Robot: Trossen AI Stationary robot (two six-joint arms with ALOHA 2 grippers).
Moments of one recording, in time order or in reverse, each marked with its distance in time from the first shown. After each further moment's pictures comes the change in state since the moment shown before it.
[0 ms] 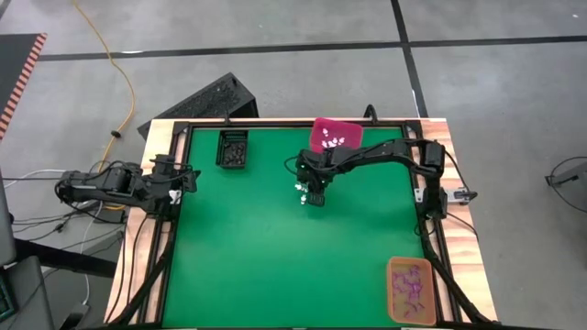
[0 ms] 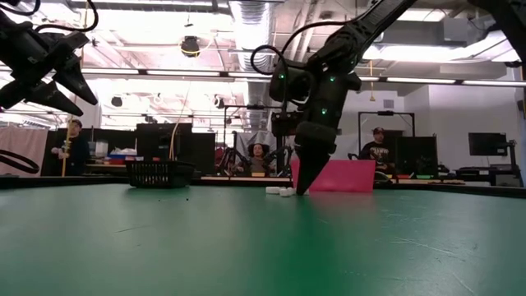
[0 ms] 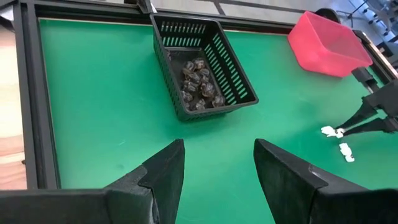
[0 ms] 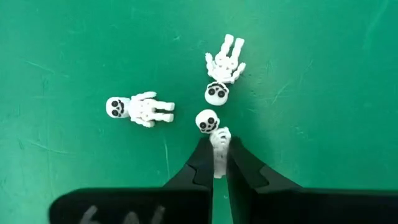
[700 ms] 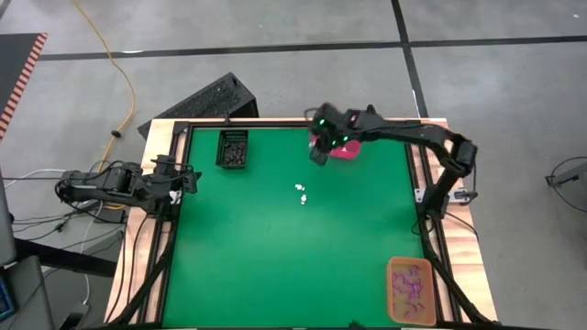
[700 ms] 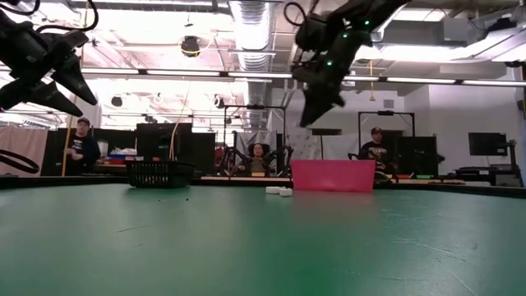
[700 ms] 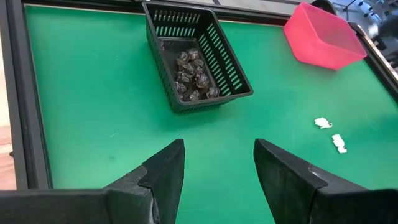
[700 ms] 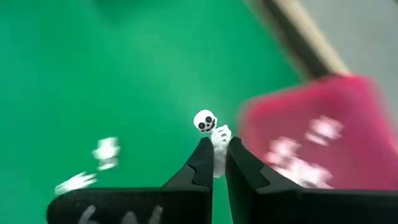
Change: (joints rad) left arm 0.000 0.000 0.000 0.007 0.039 -0.008; right arm -0.210 -0.260 0.126 -0.080 0.103 0.144
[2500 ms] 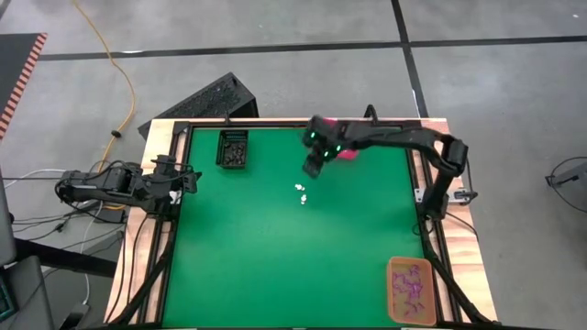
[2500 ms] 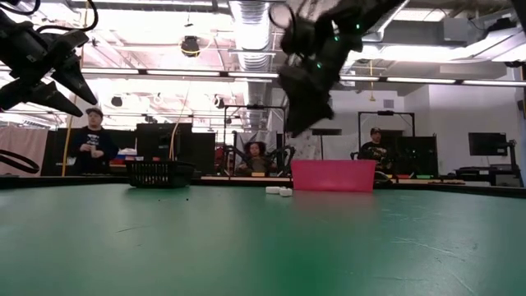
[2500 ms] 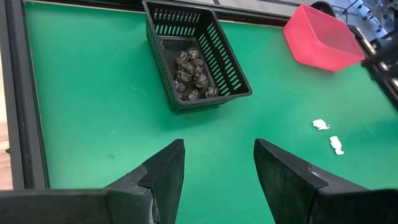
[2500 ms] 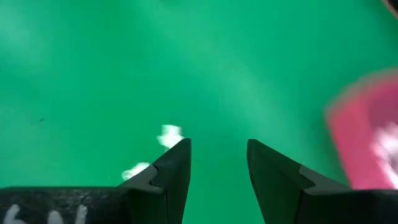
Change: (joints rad) left arm 0.000 0.000 0.000 0.002 0.003 -0.017; right arm 0.063 0.067 -0.001 0.003 -0.095 0.156
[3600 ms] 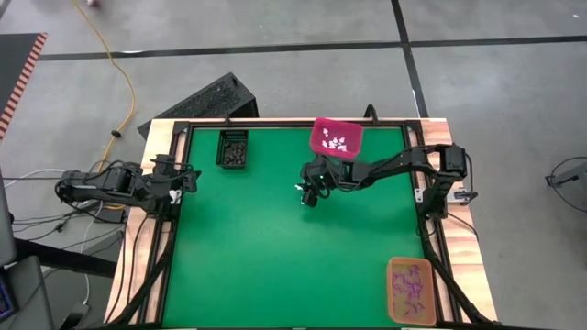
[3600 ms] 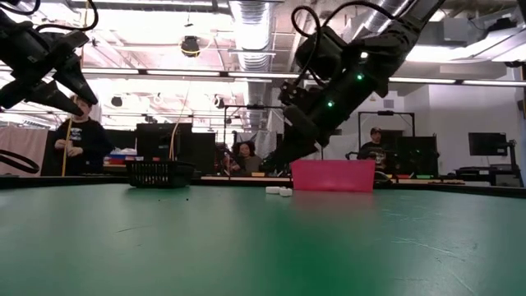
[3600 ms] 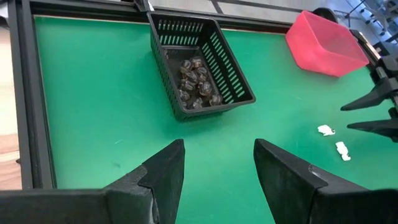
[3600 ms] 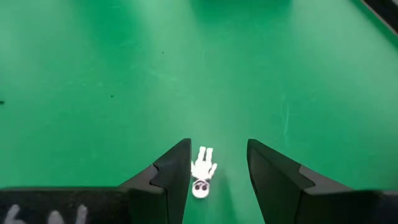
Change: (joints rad) left arm 0.000 0.000 0.000 0.000 -0.034 0.025; right arm 0.230 0.000 -0.459 0.793 0.238 -0.132
